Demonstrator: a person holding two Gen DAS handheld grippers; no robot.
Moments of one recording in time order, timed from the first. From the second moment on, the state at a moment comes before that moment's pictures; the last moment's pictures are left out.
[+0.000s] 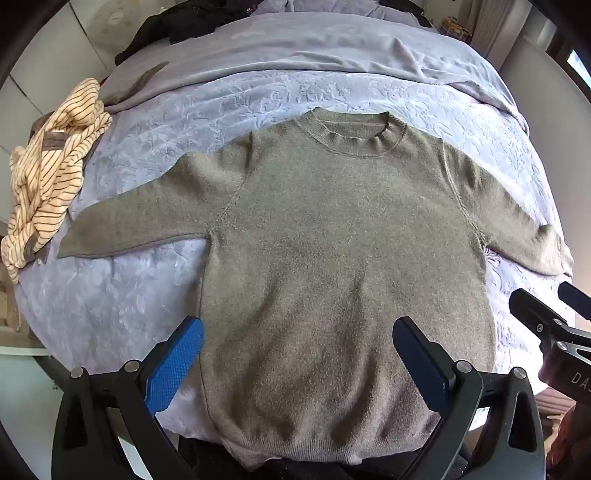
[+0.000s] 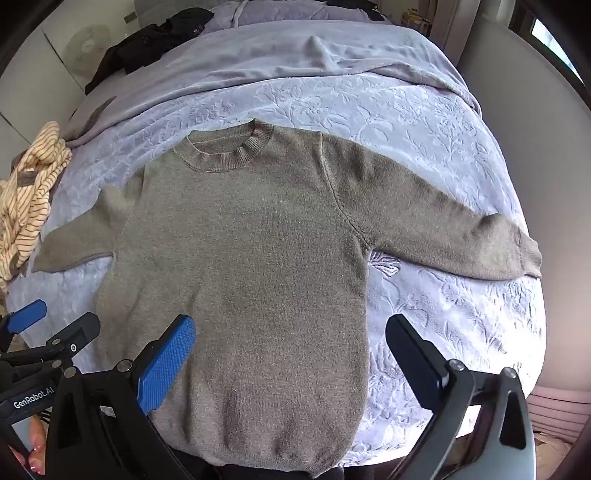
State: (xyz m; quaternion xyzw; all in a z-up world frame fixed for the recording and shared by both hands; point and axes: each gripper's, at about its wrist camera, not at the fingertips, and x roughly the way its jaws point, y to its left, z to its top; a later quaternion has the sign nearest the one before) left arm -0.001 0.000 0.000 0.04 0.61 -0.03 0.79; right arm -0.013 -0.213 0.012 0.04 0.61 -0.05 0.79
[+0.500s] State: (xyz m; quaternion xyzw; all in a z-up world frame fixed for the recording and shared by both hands) left arm -0.004 0.003 0.004 0.03 0.60 -0.02 0.80; right arm -0.016 -0.206 0.018 0.03 0.60 -0.05 0.80
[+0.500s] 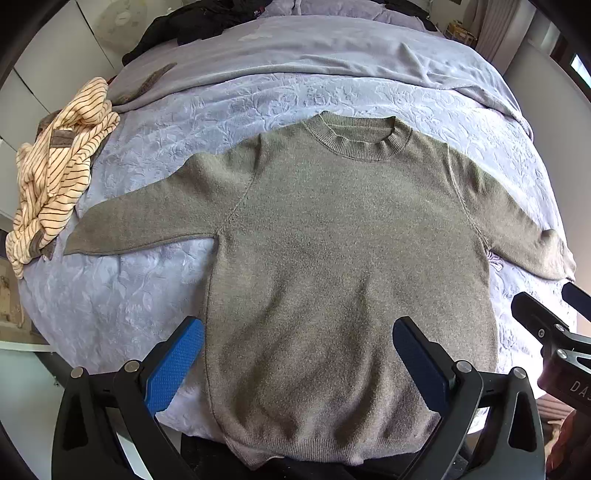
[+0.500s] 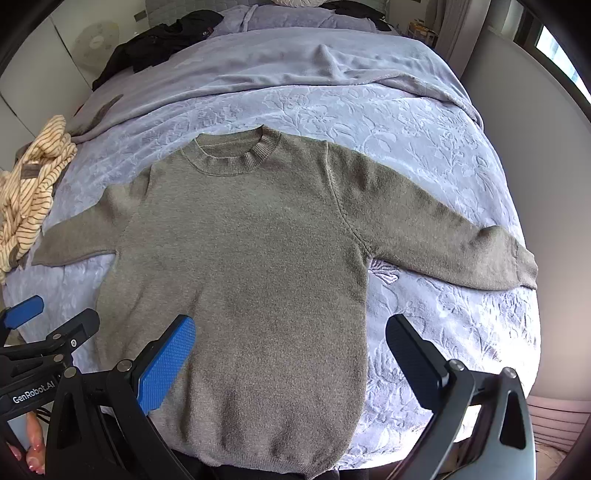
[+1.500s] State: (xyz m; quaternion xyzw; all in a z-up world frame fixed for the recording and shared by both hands) left arm -0.011 -0.007 0.006 0.04 0.60 -0.03 0.80; right arm -0.019 -0.210 0.017 0.04 0.60 -0.05 0.80
